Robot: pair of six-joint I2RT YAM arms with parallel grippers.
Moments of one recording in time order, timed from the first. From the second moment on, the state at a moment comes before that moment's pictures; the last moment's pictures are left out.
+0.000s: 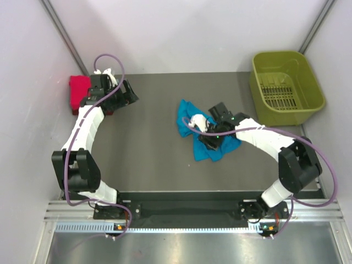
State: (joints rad) left arm 0.03 1.54 1.36 -0.49 0.25 -0.37; right arm 0.59 1.57 1.13 -0.64 -0.28 -0.55
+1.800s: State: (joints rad) left arm 0.04 1.57 1.37 -0.49 0.29 -0.37; right arm 0.15 2.05 1.66 -0.64 -0.06 -0.49
